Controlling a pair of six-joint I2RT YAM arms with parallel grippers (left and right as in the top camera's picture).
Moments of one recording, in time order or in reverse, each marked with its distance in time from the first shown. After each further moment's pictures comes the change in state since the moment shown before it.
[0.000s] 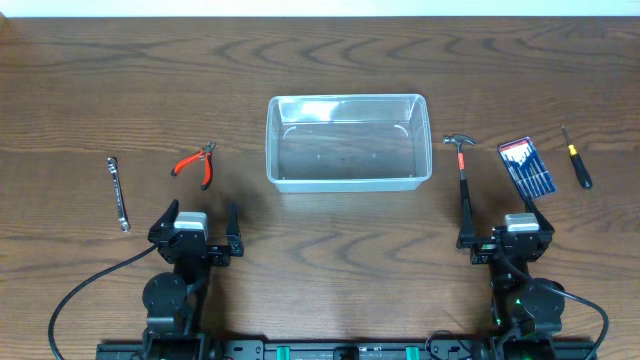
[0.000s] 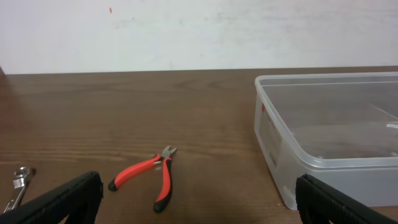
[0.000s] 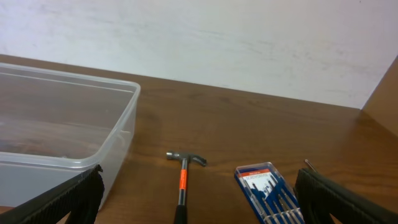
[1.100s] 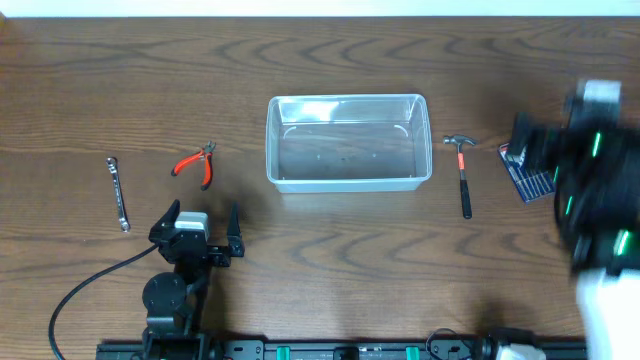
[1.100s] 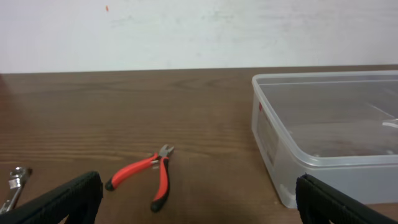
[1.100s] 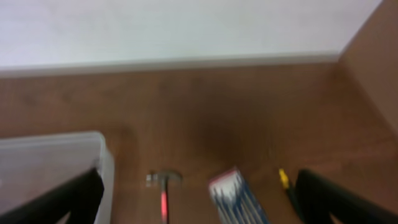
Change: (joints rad) left arm 0.000 0.004 0.004 -0.004 0.011 0.000; right arm -0.141 1.106 1.214 -0.579 0.002 0.121
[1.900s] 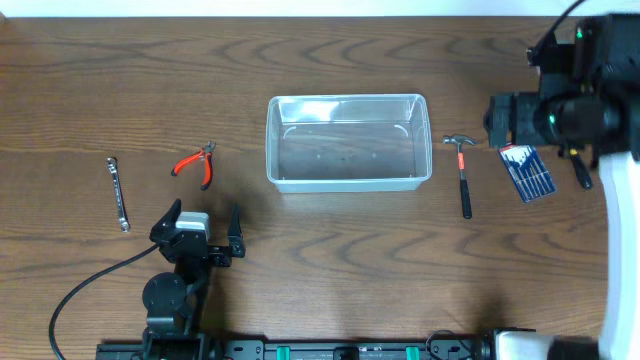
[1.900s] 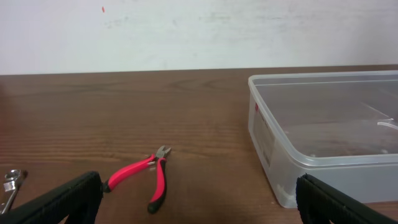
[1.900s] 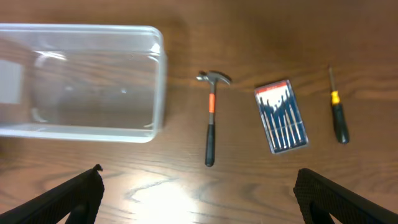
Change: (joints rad) left arm 0.000 0.000 0.000 0.008 0.011 0.000; right arm 0.102 0.313 0.615 -0.775 -0.108 -0.003
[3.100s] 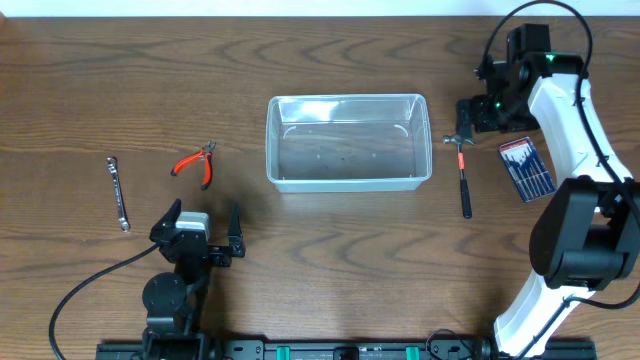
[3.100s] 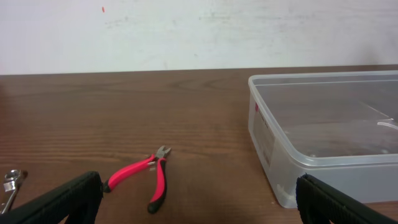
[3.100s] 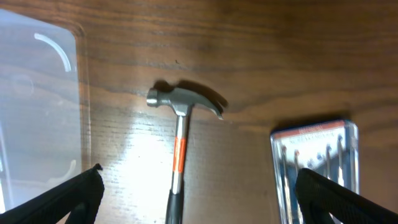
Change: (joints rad) left arm 0.000 0.000 0.000 0.000 0.000 0.000; right arm -0.063 0.549 -0.188 0.387 0.006 -0.146
